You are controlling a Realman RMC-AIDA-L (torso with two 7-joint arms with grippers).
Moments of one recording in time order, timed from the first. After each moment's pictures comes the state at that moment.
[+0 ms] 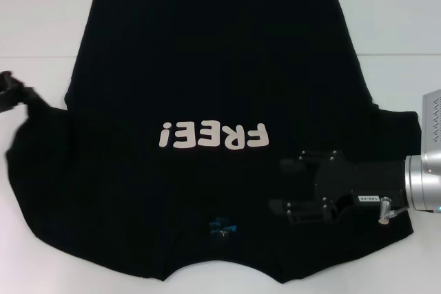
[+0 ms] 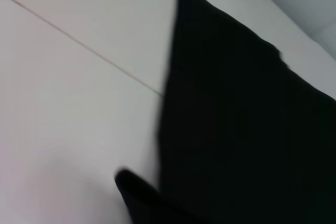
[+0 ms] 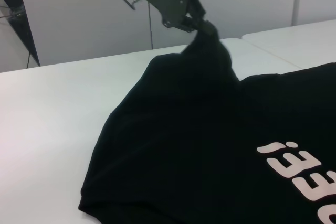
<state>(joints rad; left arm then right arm) -0.62 -1.89 0.53 0.69 2.32 1.18 -2.58 0.58 2.10 -0.93 -0.63 -1.99 -1.38 1.24</state>
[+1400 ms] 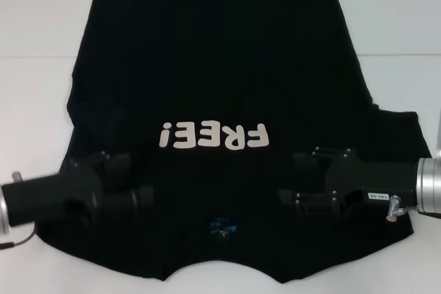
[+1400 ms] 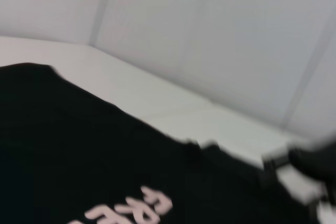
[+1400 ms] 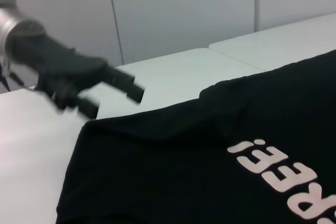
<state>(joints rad) -0.38 -2.08 0.65 0.70 1.96 1.55 -1.32 0.55 2.09 -0.88 -0.60 -1.95 -1.35 1.25</state>
